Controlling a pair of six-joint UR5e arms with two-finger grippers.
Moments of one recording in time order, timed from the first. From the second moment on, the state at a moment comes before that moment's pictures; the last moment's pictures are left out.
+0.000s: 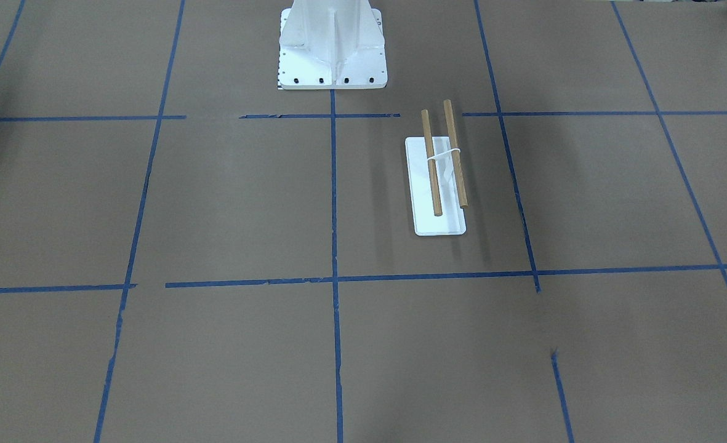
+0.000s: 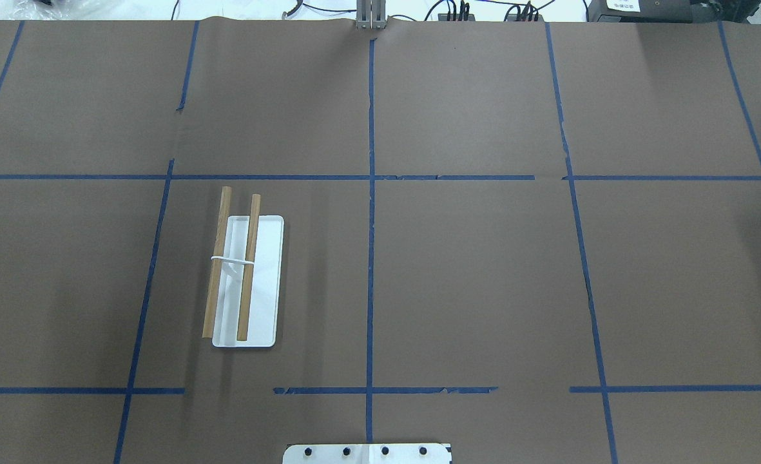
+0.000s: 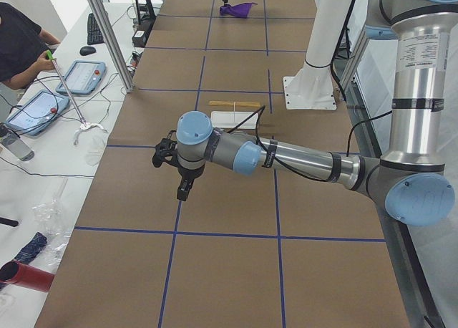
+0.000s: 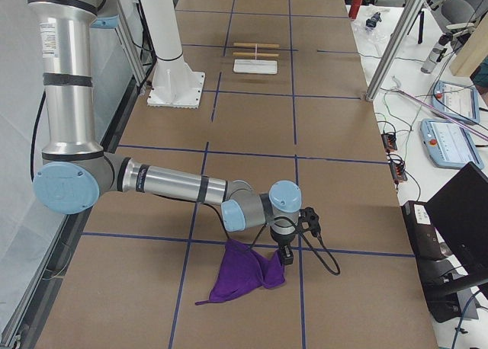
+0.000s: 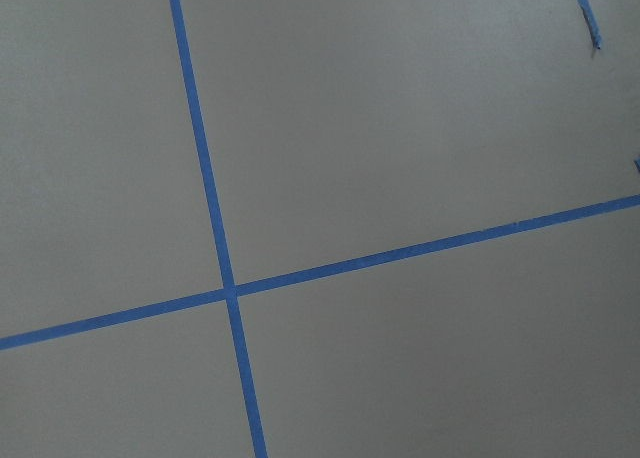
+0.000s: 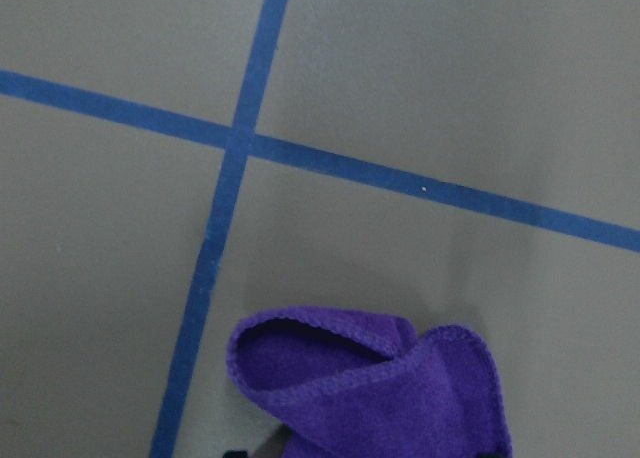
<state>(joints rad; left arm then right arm) -1.52 -1.55 -1.79 -1.73 -2.40 -0.06 1.42 -1.57 1.26 -1.14 2.24 -0.02</state>
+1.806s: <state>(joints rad) -1.52 -1.55 -1.80 -1.76 -2.41 -0.06 1.51 -1.46 0.99 -1.15 2.35 -0.04</state>
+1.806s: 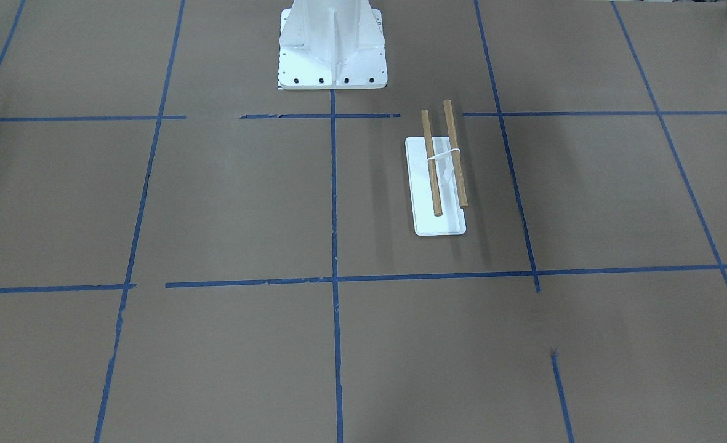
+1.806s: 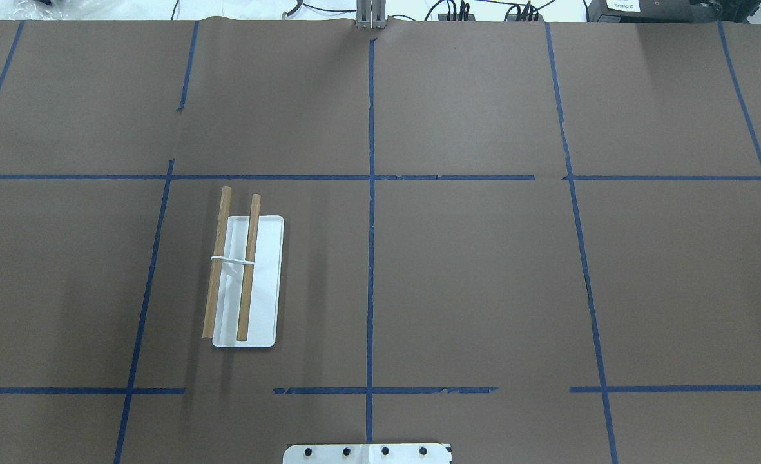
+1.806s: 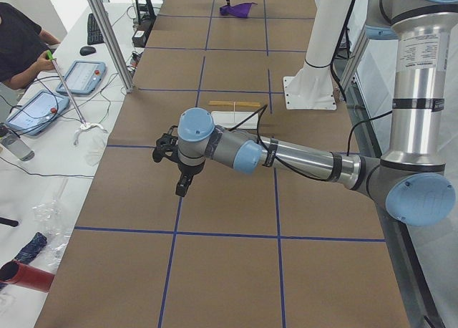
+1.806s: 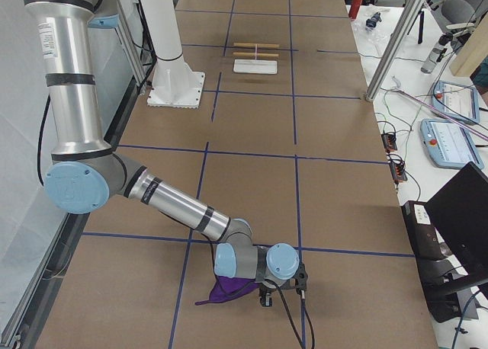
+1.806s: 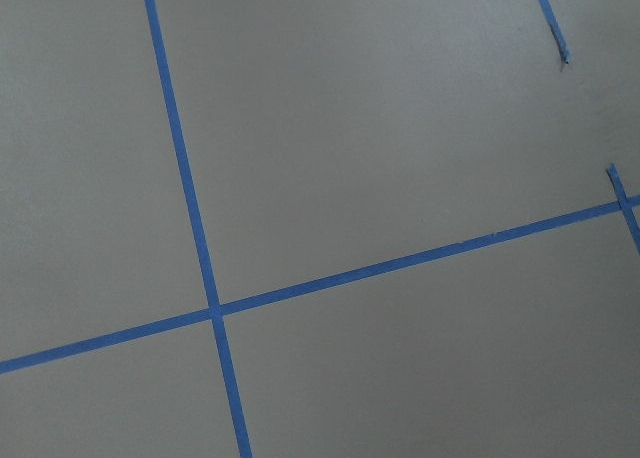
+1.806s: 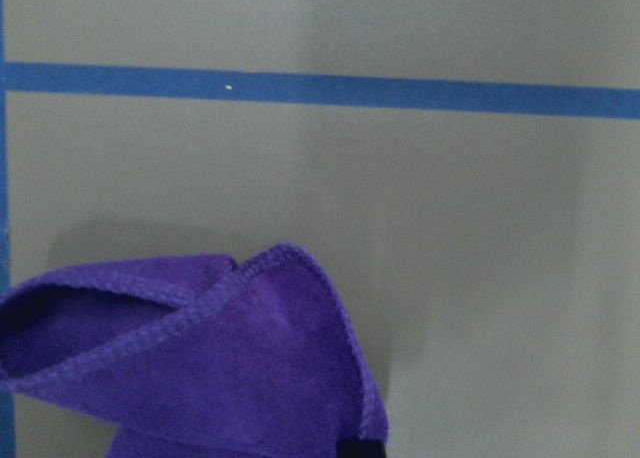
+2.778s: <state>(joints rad) -1.52 -1.54 -1.80 -1.76 -2.41 -0.06 1.52 -1.45 1.03 -1.16 2.42 0.00</state>
